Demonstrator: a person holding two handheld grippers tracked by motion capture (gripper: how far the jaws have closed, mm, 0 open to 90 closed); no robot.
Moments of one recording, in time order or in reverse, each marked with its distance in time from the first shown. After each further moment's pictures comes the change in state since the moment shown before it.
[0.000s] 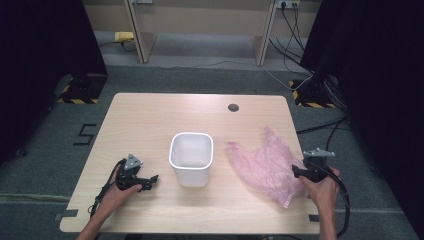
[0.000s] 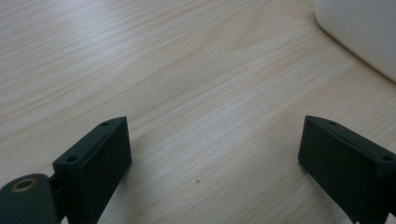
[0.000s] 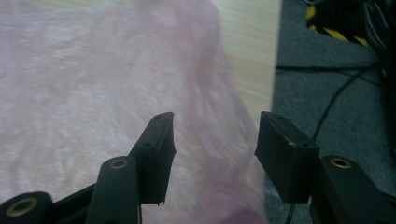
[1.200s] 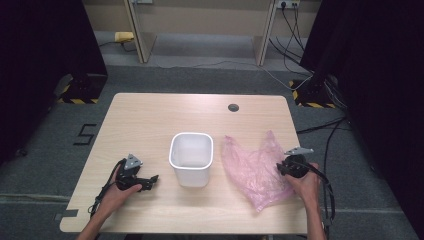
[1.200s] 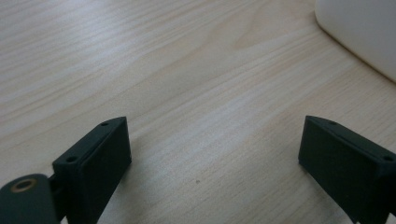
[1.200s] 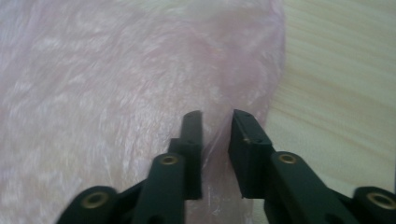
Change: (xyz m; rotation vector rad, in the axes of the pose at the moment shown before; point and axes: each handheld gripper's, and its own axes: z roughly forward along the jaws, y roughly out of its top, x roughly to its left) left arm 0.000 0.000 0.000 0.000 0.000 0.000; right arm 0.032 0.009 0.044 -0.016 0.165 -0.087
